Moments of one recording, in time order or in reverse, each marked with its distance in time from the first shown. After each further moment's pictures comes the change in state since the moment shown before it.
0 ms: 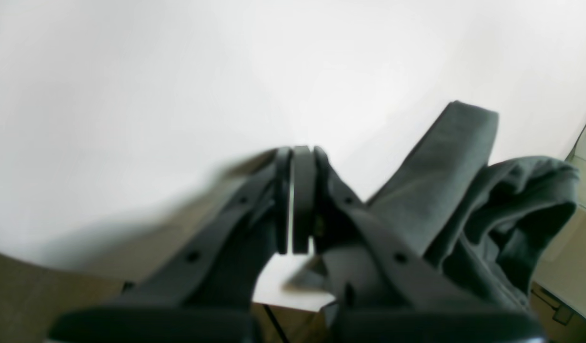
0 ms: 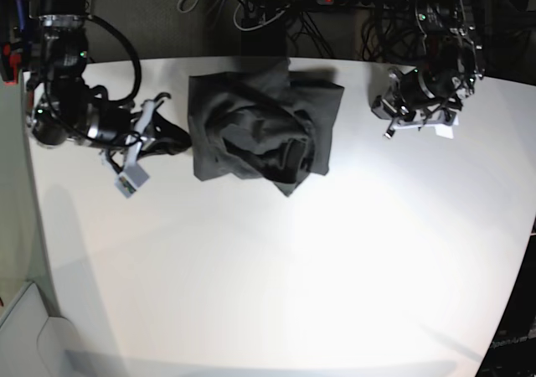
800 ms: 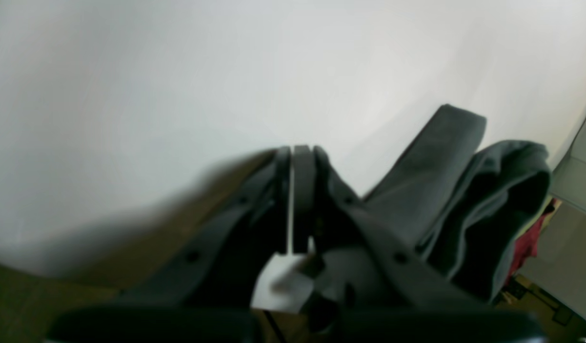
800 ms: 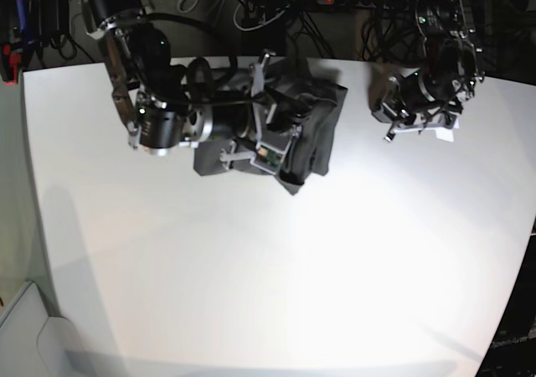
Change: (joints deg) left arm -0.6 0.0 0.0 0.0 0.2 0.1 0.0; right arm 6.2 -6.6 -29.2 6.4 -9.2 0.0 3.5
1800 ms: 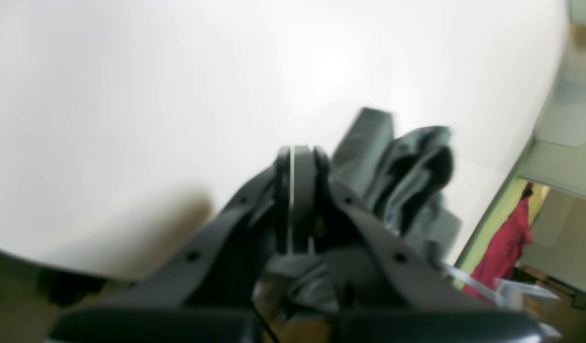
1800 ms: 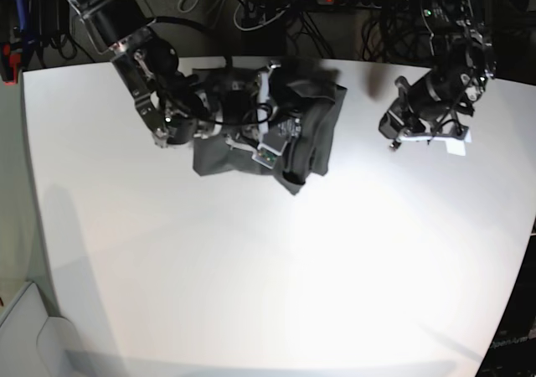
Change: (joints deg) left arm 1.7 -0.5 0.0 12.4 0.2 0.0 0.4; right arm 3.3 1.9 -6.8 -27.0 -3.6 -0.6 18.0
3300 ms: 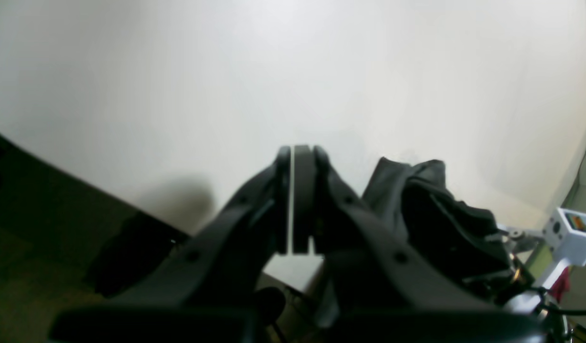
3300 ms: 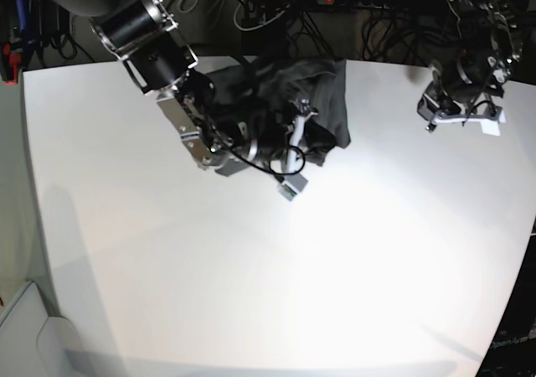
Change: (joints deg) left arm 5.9 -4.0 -7.1 0.6 0.5 0.0 0.0; right arm 12.9 -10.4 -2.4 -29.2 -2.4 0.4 19.3
